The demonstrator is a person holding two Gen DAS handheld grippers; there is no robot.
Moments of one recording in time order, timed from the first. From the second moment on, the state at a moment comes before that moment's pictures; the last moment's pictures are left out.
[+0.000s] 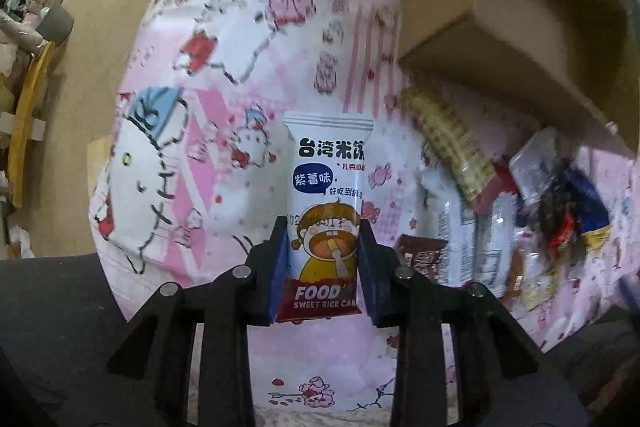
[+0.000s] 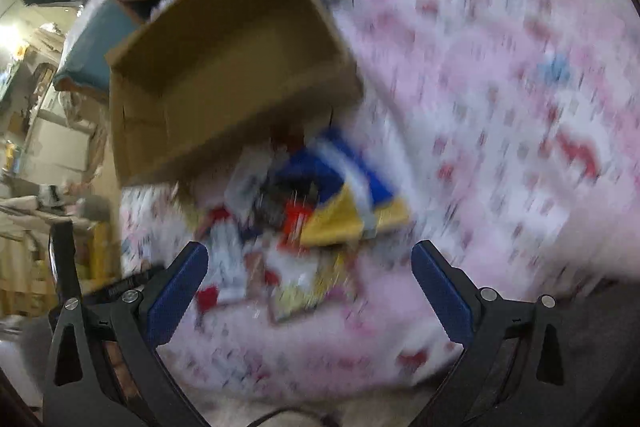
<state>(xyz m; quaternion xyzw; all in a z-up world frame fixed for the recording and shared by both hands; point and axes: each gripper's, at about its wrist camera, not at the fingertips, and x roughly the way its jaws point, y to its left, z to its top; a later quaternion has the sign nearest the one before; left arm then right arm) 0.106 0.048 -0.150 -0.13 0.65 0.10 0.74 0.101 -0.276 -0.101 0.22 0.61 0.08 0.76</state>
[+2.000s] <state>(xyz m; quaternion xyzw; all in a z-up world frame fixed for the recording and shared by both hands) 0.195 -0.016 -0.011 -0.04 0.51 -0.02 0.86 0.179 -0.242 -0.028 0.17 0.43 0.19 0.86</state>
